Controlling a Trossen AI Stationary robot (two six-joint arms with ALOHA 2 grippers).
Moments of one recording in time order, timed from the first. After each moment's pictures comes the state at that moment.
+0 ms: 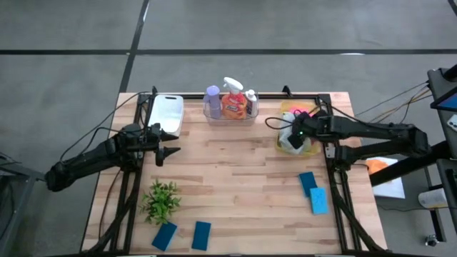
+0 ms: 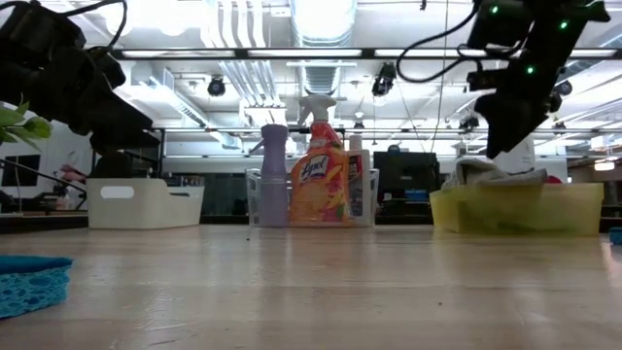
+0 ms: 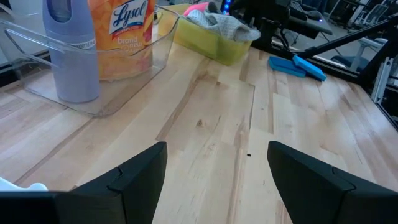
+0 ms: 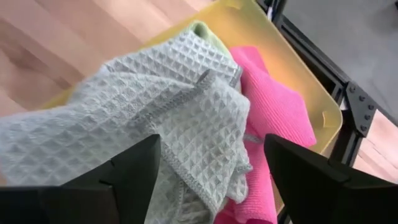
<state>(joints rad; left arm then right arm) 0.44 0.15 0.14 -0.34 0.24 -0.16 -0.25 0.99 0.72 -0.95 0.55 0.53</state>
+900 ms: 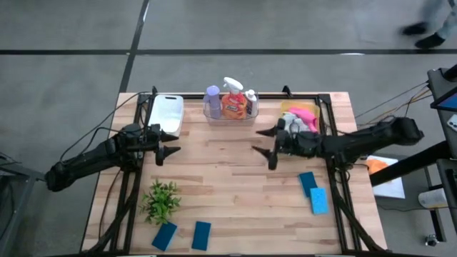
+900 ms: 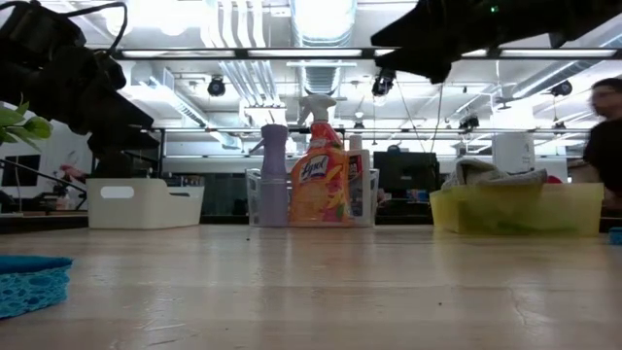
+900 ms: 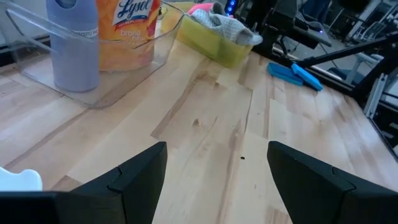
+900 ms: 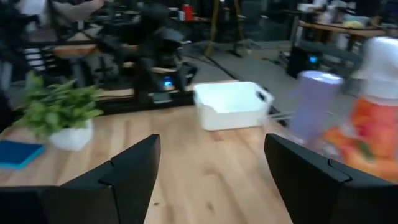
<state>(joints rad) 0.44 0.15 0.14 -0.34 0.24 -0.25 0.09 1.17 0.55 0.49 0.35 0.07</state>
